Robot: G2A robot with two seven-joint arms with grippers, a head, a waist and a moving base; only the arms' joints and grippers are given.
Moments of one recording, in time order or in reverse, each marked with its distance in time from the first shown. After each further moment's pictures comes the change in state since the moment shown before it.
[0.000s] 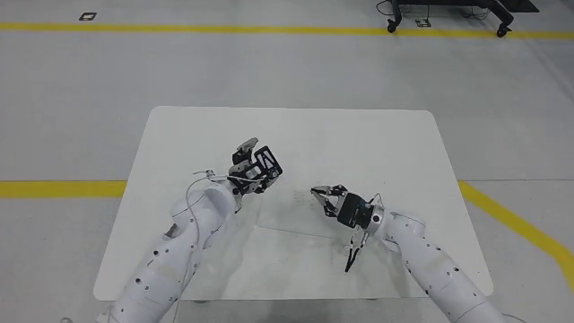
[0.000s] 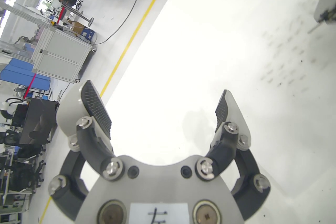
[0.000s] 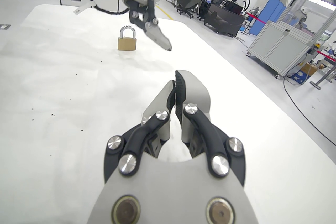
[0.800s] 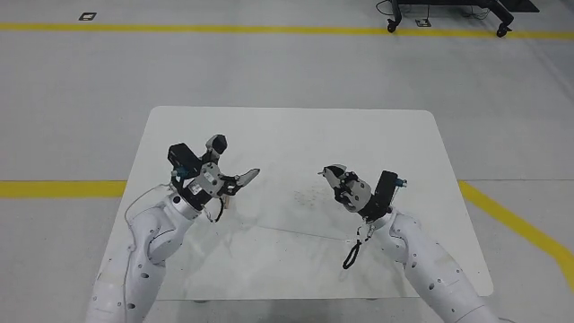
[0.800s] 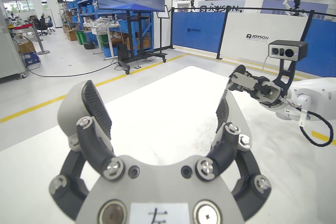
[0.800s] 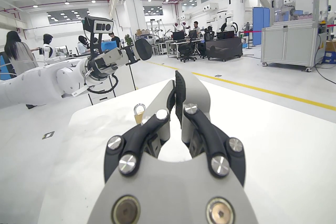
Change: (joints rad) left arm 0.171 0.030 -0.293 0.061 -0.646 -0.266 0.547; right arm -0.024 -0.026 0.025 -0.032 0.519 -0.197 -0.031
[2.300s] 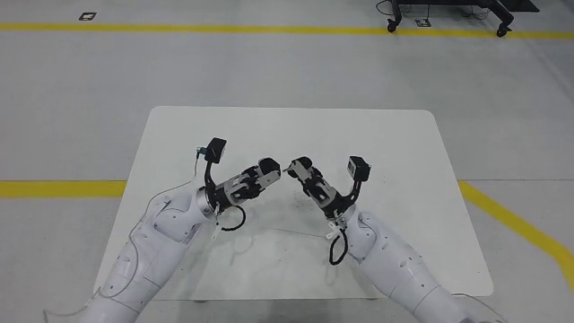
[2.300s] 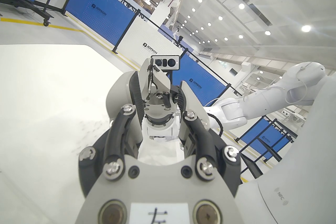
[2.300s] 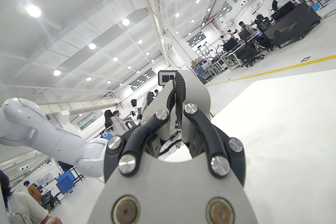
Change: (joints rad) left arm -0.269 0.038 0.333 0.320 -1.162 -0.378 -0.676; right arm 0.151 -0.156 -0.226 0.154 0.722 -0.308 0.307
